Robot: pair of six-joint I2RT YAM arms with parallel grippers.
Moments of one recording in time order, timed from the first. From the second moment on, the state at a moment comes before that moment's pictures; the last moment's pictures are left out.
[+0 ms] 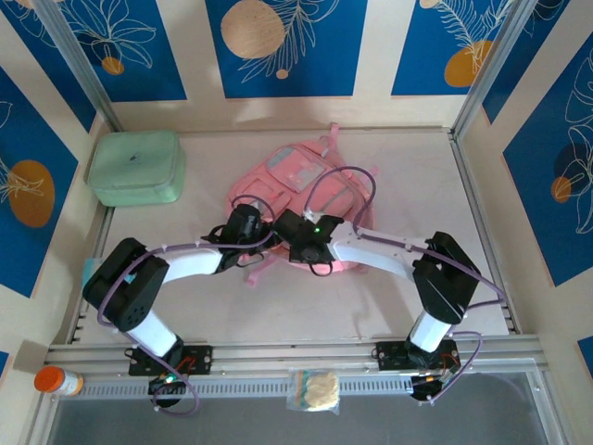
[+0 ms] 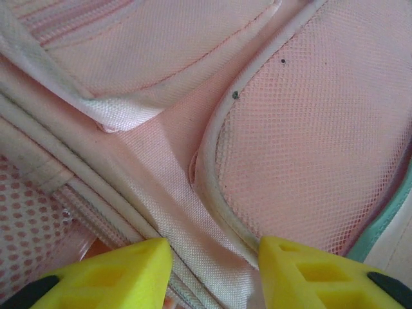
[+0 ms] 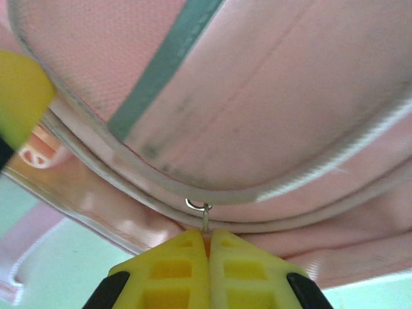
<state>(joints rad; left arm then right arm) -0.62 1.60 0.72 0.23 0.10 -0.92 0.95 1.66 1.18 -0.80 0.33 0.97</state>
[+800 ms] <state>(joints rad) -0.82 1.49 0.66 0.37 -0.01 -1.30 0.81 1.38 0.91 -0.59 0.11 0.59</state>
